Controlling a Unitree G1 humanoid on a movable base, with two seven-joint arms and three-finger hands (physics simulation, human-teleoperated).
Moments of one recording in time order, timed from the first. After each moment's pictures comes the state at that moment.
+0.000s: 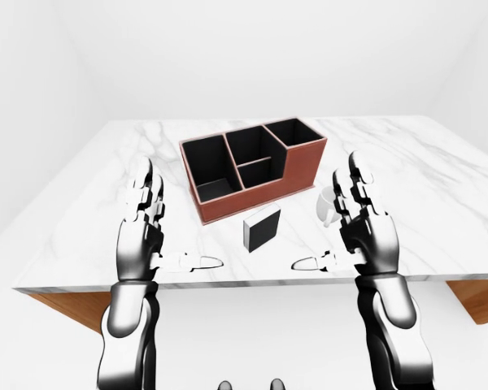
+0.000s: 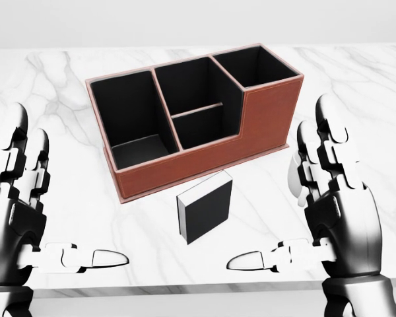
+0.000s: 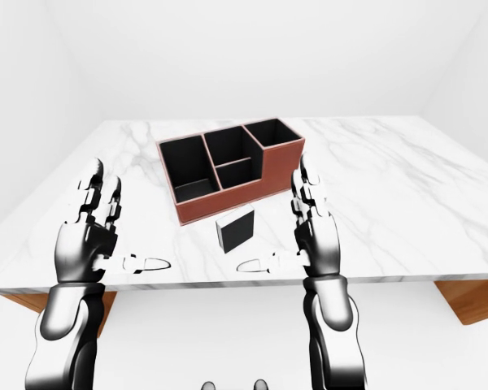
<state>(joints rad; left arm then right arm) 0.06 0.03 0.08 -0.54 0.00 0.09 -0.10 0.07 -0.02 -0.02 -0.56 0.05 0.09 0.11</state>
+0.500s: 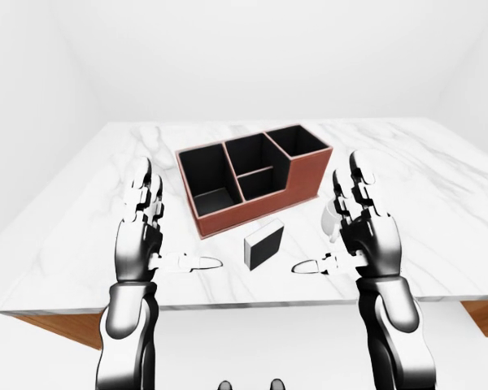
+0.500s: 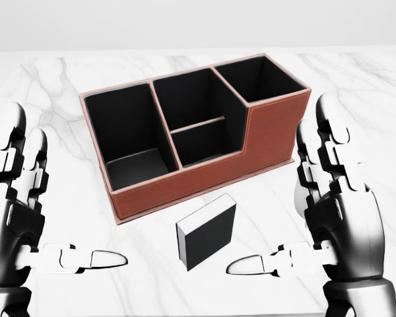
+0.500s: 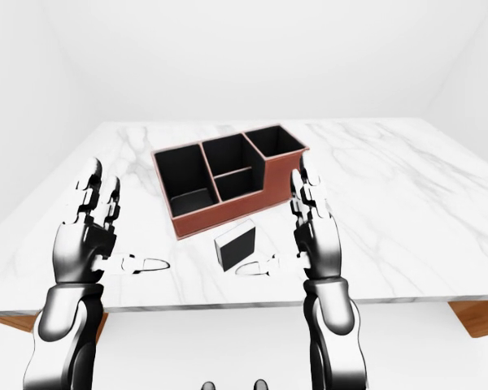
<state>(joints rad) 0.06 0.03 0.09 -0.55 0.00 0.09 -0.10 0.08 -0.01 -0.02 -0.59 0.06 0.09 0.12</state>
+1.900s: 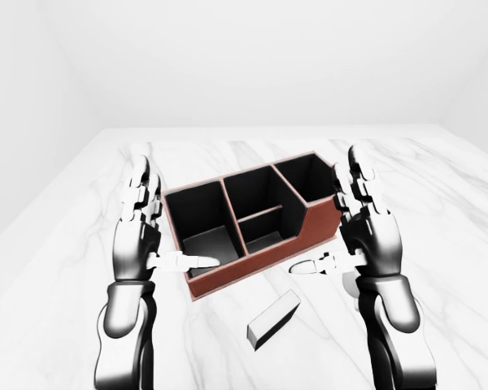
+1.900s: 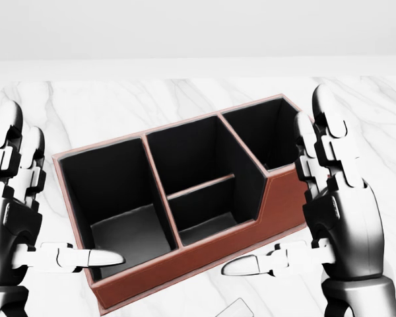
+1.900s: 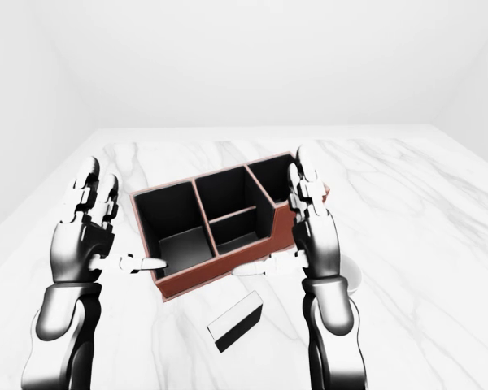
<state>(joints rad) 0.06 0.03 0.10 -0.55 -0.01 0.09 -0.11 0.07 -0.02 0.00 -0.62 0.02 0.09 0.12</state>
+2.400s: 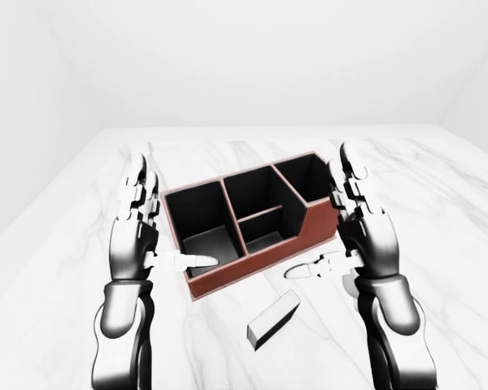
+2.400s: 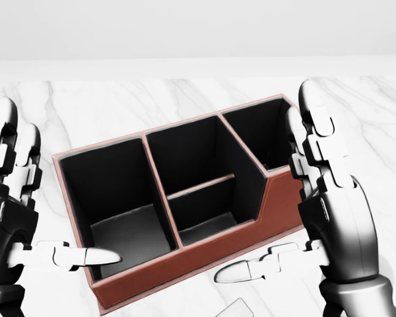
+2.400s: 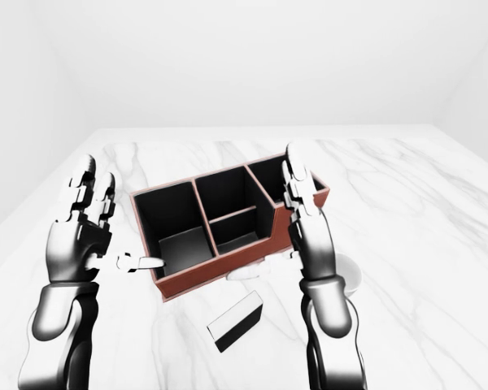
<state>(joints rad) 0.05 0.03 0.11 -0.56 -0.01 0.09 -0.11 0.06 -0.02 0.03 -0.65 -0.07 0.09 0.15</state>
